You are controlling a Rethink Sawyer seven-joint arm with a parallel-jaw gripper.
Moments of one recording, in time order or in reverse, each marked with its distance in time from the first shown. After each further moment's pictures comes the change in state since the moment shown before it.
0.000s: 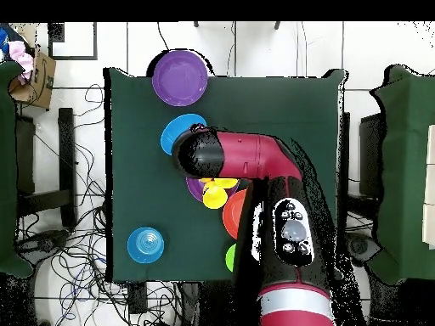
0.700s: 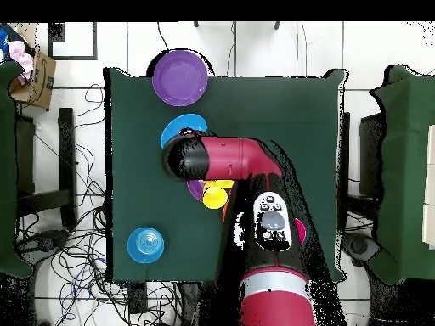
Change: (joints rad) arm 0.052 0.063 -0.015 0.001 0.000 -0.075 0.000
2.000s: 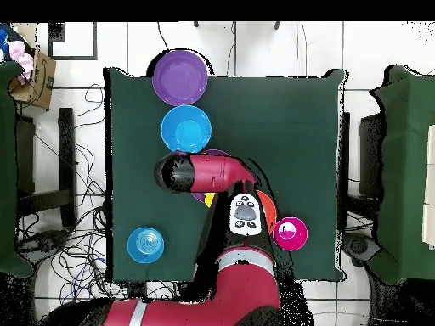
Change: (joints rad) arm 0.088 0.138 -0.082 0.042 0.106 -0.043 0.000
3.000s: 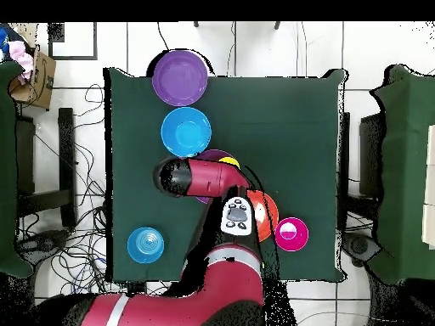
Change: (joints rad) arm 0.053 0.042 -0.062 0.011 0.090 0.000 0.000
